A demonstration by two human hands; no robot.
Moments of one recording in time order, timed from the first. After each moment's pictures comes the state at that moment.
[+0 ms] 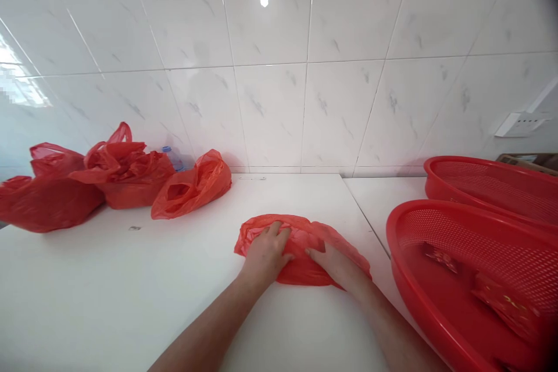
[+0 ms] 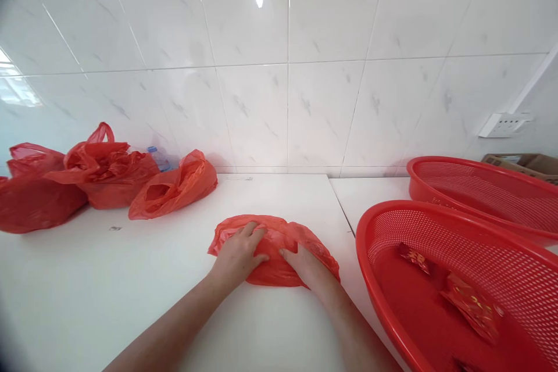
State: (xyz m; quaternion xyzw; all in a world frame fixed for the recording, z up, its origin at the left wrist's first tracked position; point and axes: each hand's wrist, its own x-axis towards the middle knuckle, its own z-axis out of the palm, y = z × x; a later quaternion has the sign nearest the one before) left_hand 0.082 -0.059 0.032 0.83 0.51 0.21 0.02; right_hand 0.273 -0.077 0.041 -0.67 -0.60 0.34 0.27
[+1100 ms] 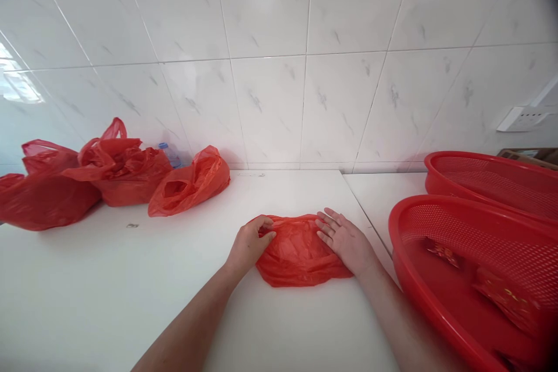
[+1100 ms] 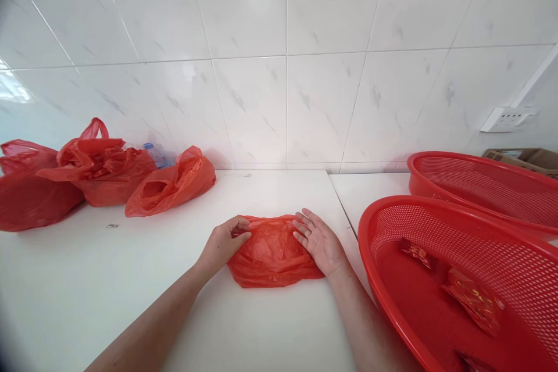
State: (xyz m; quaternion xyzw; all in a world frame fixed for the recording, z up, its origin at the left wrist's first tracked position) left_hand 0.051 -0.041 0.027 0.66 0.53 0.42 0.32; right_hand 0.302 -0.043 0.012 -0.33 -0.29 0.68 0.59
